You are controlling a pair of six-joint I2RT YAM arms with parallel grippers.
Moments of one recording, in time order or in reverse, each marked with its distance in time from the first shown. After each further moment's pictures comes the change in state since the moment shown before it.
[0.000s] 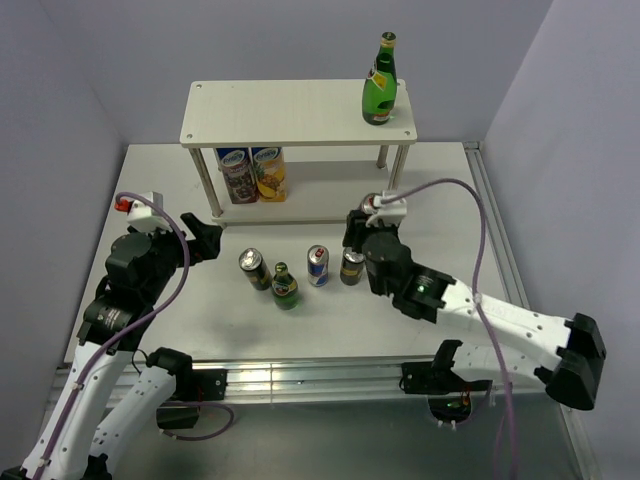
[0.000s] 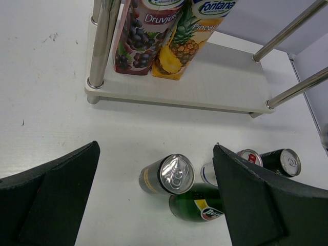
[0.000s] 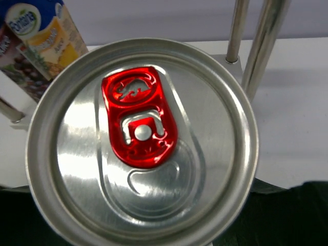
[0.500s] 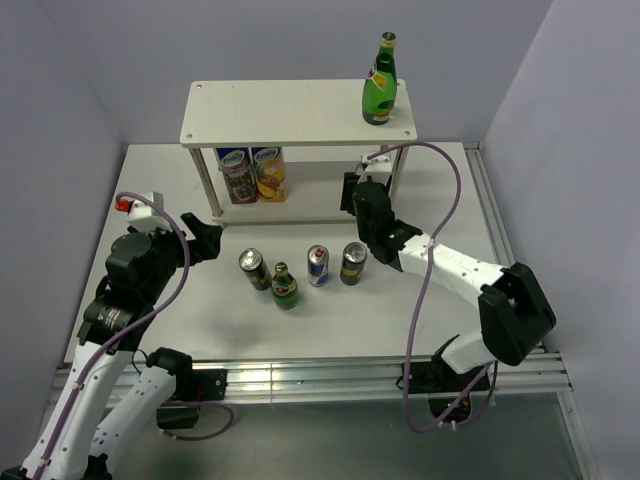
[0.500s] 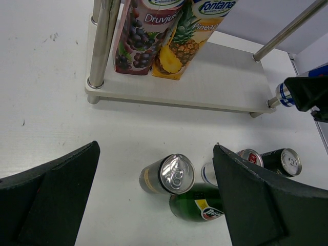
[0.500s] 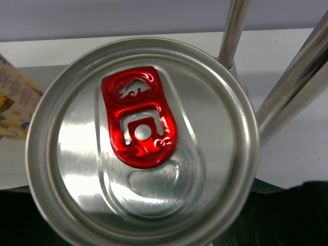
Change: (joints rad) left arm 0.000 0.001 0.000 0.000 0.001 0.001; right arm -0.381 0.441 0.172 0.174 -0.312 -0.062
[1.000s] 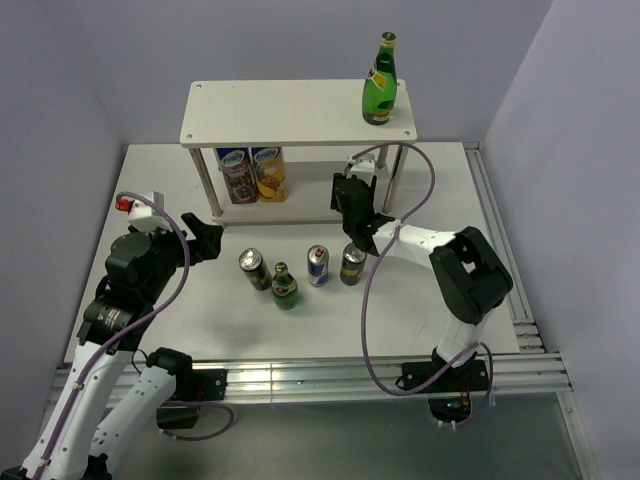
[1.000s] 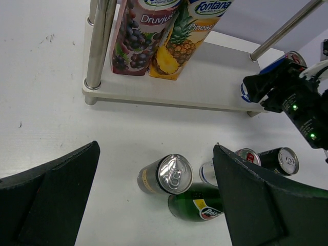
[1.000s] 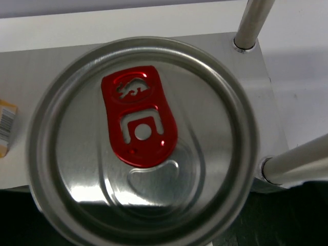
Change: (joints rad) left arm 0.000 0.000 0.000 0.006 0.011 0.003; right arm -0.053 0.306 0.094 0.117 -0.005 0.053
